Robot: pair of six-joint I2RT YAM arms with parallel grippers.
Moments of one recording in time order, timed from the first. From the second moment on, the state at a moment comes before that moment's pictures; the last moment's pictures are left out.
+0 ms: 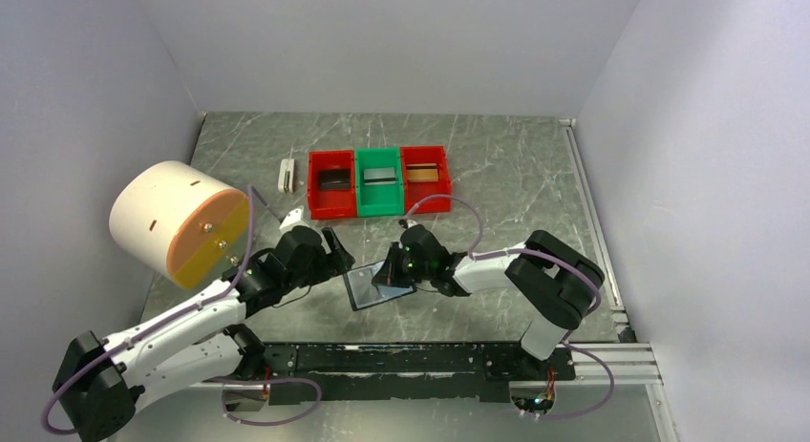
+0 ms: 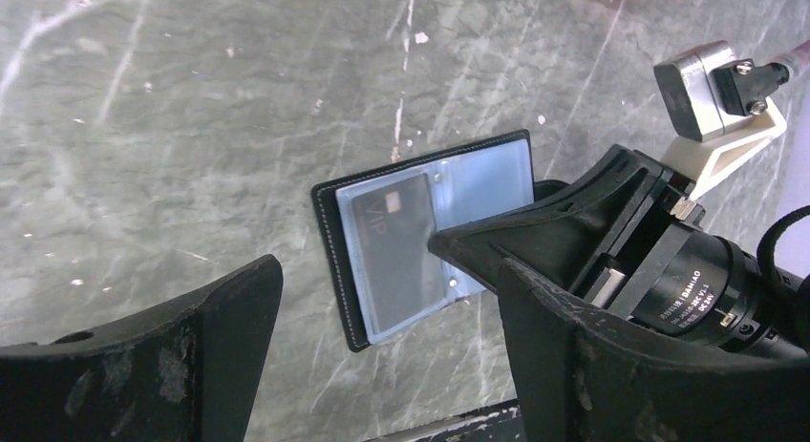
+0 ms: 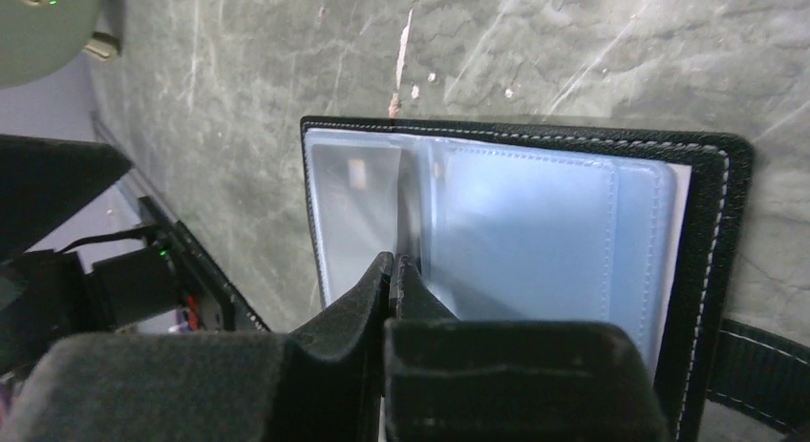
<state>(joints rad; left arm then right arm) -0.78 0.88 0.53 -0.40 -0.26 -0.99 0.91 1.68 0.63 0.37 -0.17 0.92</state>
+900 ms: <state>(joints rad) -0.78 0.80 0.50 -0.42 -0.31 -1.09 1.01 1.61 0.73 0.18 0.00 0.81</state>
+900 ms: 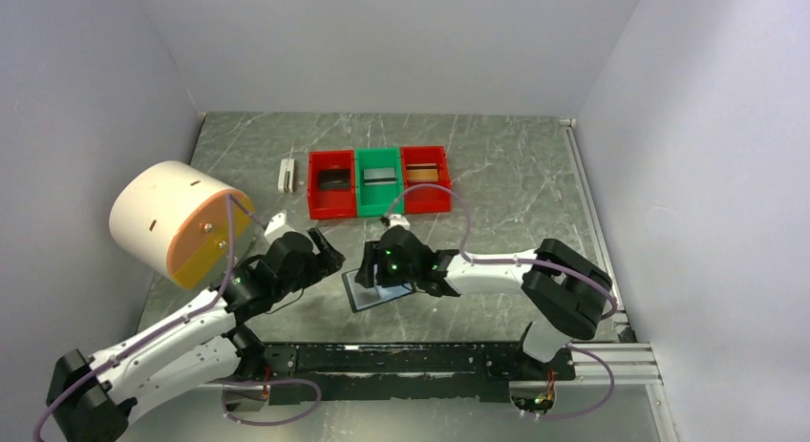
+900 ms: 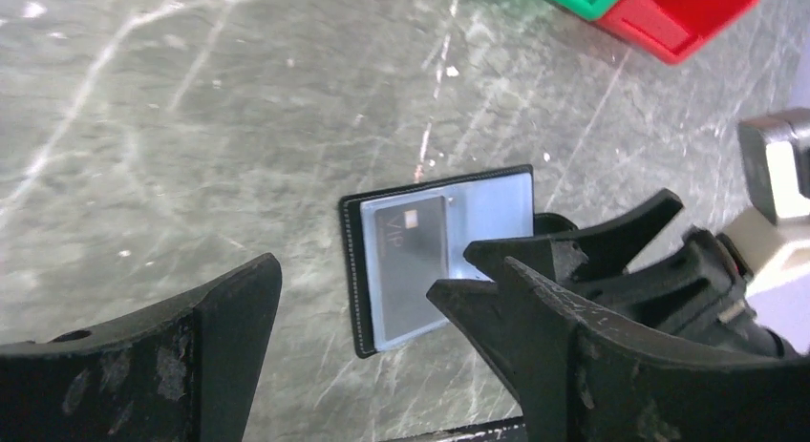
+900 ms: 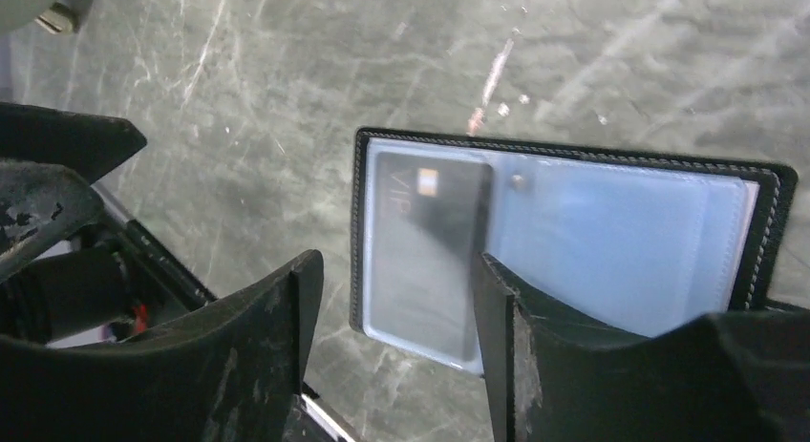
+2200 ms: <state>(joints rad) -0.78 0.69 0.56 -0.66 -0.49 -1.13 1.13 1.77 0.99 -0.14 0.27 0.73</state>
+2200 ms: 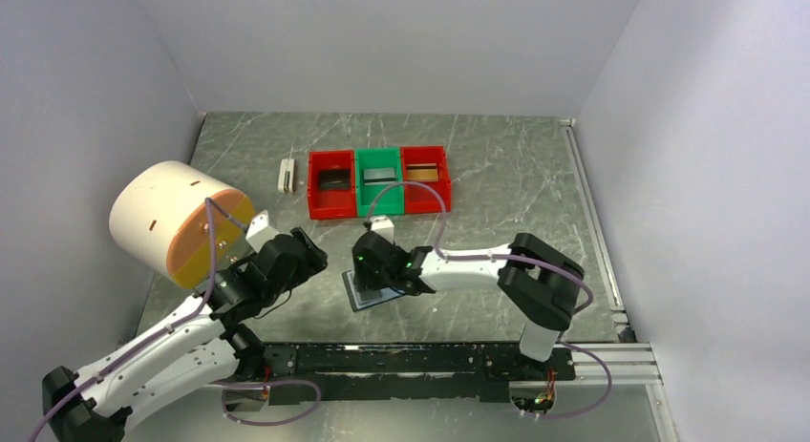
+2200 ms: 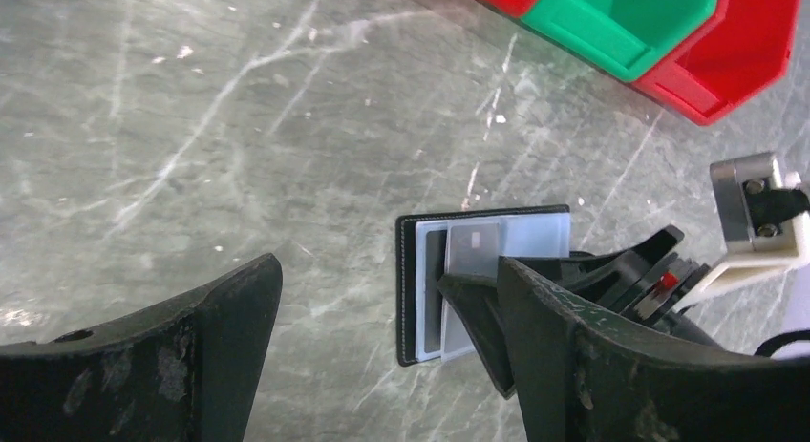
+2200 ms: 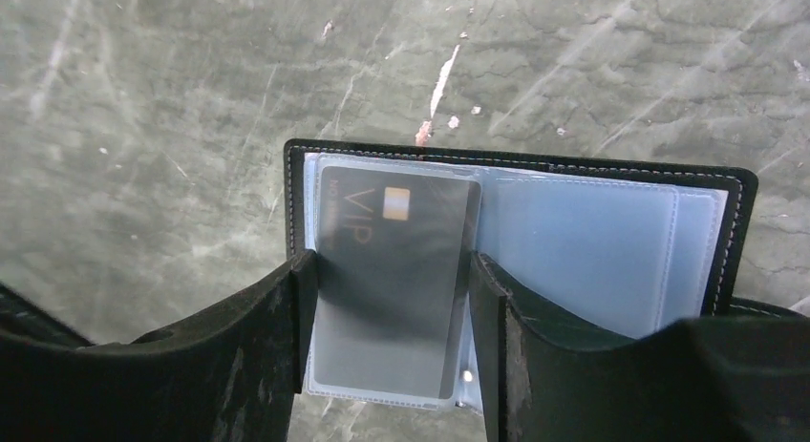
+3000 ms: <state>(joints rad) -0.73 1.11 0.38 0.13 0.01 -1.18 0.89 1.67 0.64 0.39 -0.19 0.94</state>
